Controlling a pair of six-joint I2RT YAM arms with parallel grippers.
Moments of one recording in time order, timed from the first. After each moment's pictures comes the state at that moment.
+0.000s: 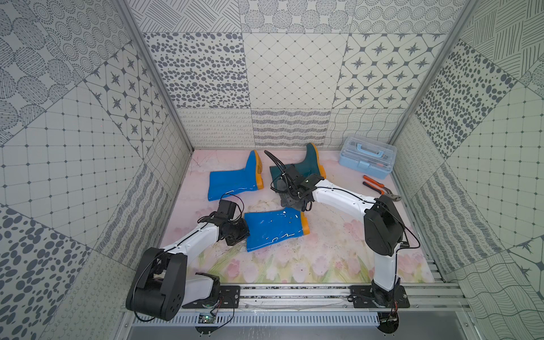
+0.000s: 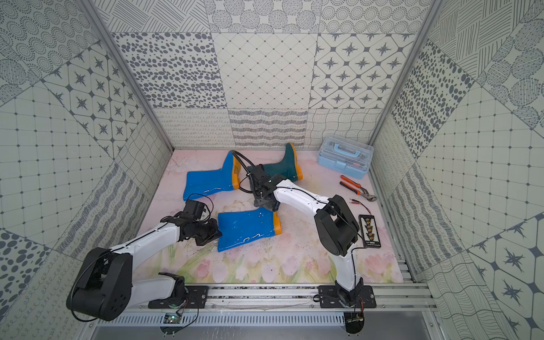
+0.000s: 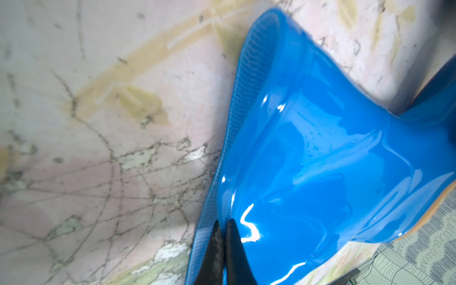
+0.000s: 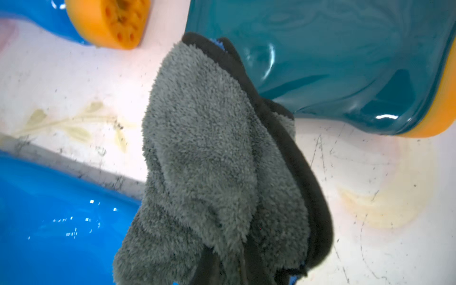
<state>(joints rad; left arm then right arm) -0.23 1.27 0.54 -0.46 0.36 -0.73 0.78 1.99 1.64 -0.74 0.29 0.23</state>
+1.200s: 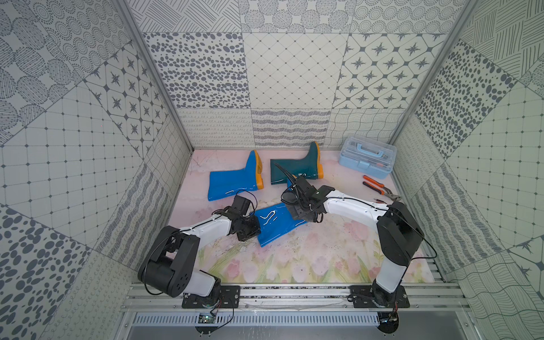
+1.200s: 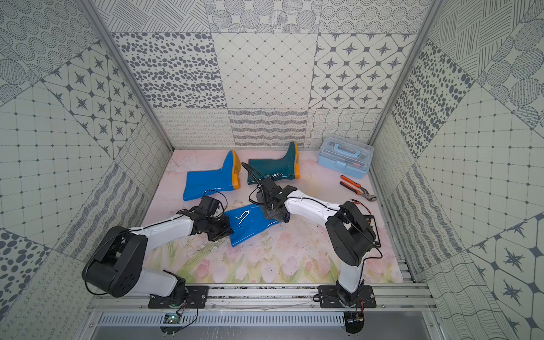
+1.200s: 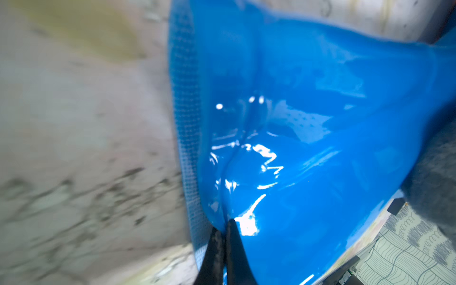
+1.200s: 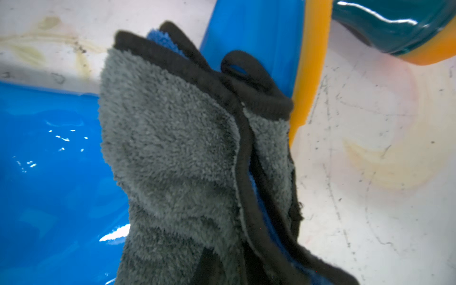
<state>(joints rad) -0.42 1.47 0.64 -0.34 0.37 -0.81 0.74 1.80 1.30 -0.63 0.26 0.20</state>
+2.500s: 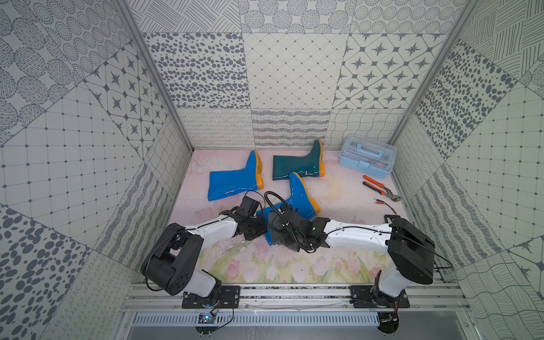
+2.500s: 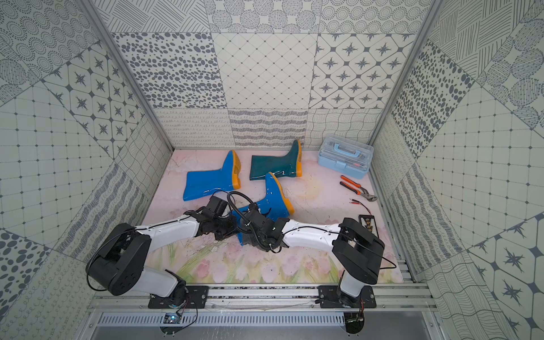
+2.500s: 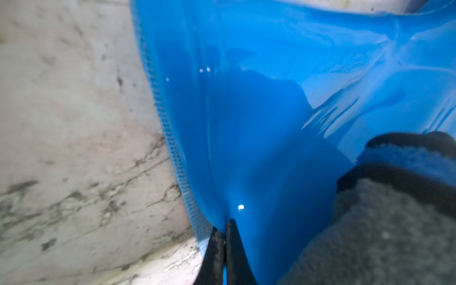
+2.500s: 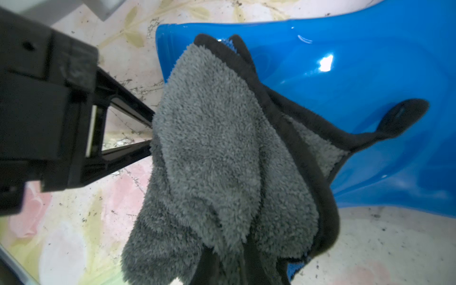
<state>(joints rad) -0.50 1.47 0.64 -0.29 0.32 -0.87 1.05 1.66 1.00 -0.33 0.21 0.55</state>
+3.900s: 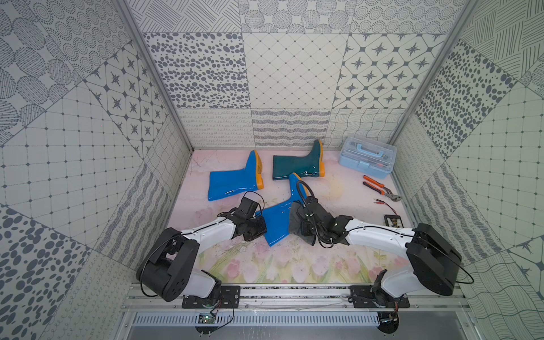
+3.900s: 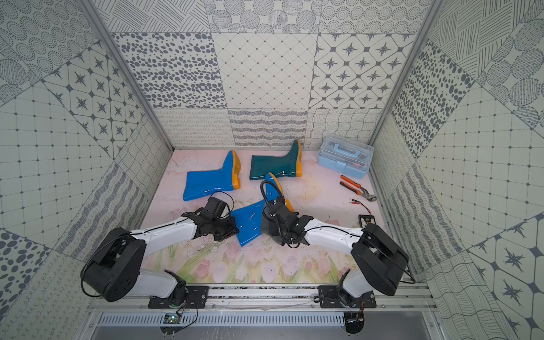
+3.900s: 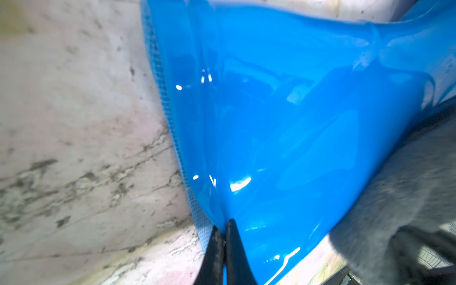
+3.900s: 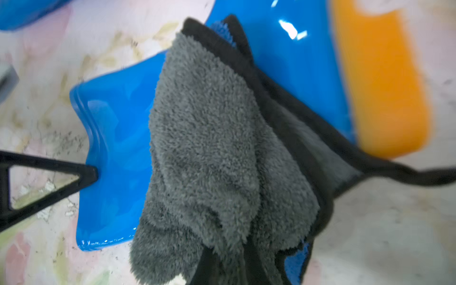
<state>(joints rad) -0.50 1.41 0.62 -0.30 0.31 -0.88 0.95 1.56 0.83 -0.22 0.13 0.67</state>
